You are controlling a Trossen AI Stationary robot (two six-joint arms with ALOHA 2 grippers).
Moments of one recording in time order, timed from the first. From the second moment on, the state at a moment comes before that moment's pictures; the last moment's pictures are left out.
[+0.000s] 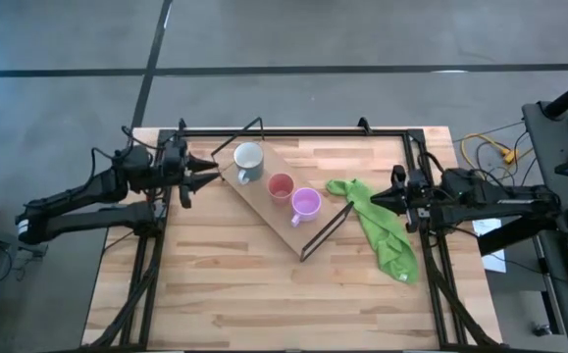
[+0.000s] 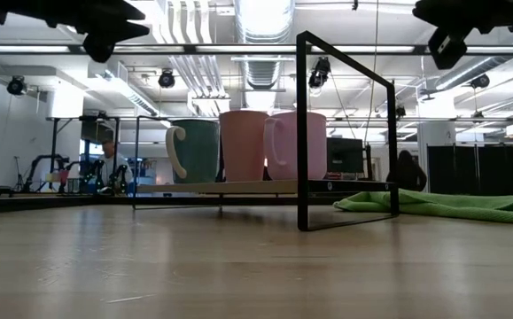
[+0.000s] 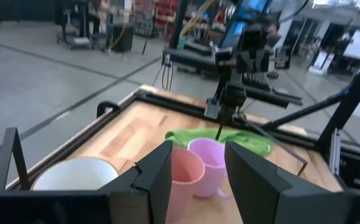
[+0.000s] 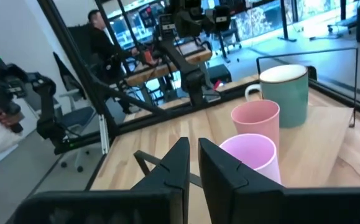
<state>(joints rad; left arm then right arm) 0.34 0.49 0.61 -0.20 0.13 -0.18 0.03 0.36 0.43 -0.13 -0.02 0.32</state>
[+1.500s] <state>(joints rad) 0.30 0.23 0.03 0.31 0.11 -0.43 0.03 0.09 0.01 0.24 0.13 0.49</state>
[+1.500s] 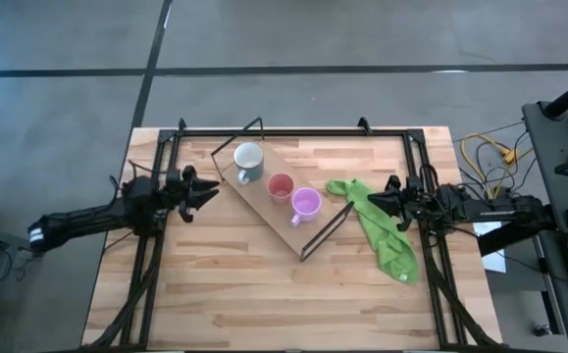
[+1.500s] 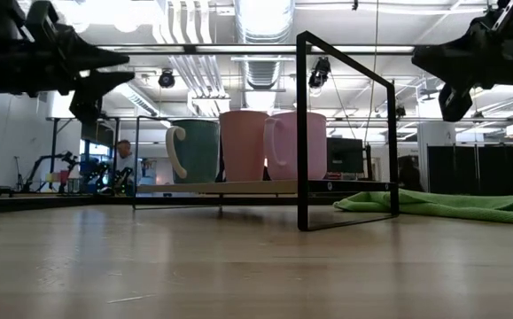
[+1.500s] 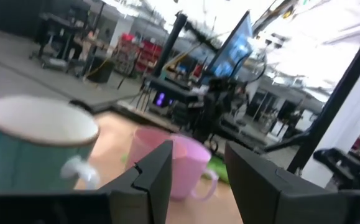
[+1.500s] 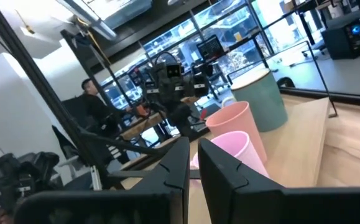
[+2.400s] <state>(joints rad) 0.30 0.15 0.01 0.17 0.12 -0.44 0.03 0.09 0.01 0.05 0.13 0.53</state>
